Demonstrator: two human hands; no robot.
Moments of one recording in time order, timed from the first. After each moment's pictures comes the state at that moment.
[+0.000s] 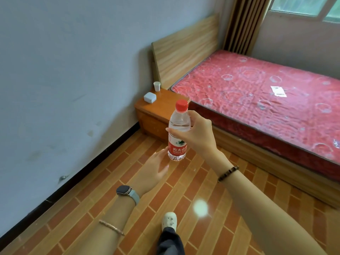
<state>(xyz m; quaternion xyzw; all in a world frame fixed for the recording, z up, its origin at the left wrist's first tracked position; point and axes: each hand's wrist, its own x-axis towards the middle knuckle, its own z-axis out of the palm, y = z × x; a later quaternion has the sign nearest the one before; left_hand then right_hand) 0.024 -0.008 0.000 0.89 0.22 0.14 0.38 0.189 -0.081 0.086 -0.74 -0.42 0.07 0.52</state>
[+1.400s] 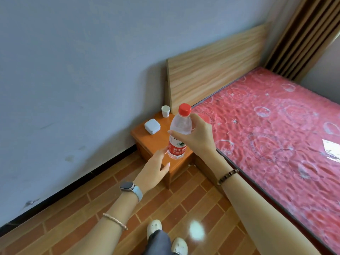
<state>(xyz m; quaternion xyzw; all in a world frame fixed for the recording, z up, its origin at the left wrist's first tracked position) 0.398 0.315 -0.017 0.82 0.37 0.16 0.40 0.564 0.289 0.061 -0.72 -0.49 0.13 0.47</state>
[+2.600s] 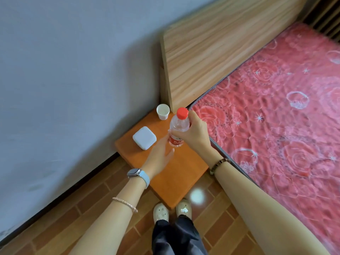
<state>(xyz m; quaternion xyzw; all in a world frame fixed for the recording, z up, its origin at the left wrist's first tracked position) 0.593 0.634 -0.158 0.74 0.41 0.09 0.52 0.744 0.612 -0.134 -0.79 -0.41 0.26 0.38</state>
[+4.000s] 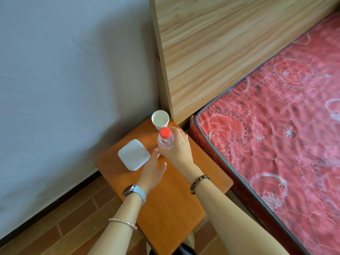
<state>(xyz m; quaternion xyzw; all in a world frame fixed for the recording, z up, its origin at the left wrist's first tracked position) 0.644 0.698 -0.345 0.68 0.51 0.06 0.53 0.762 0.699 -0.317 -0.80 -0.41 0.32 0.30</state>
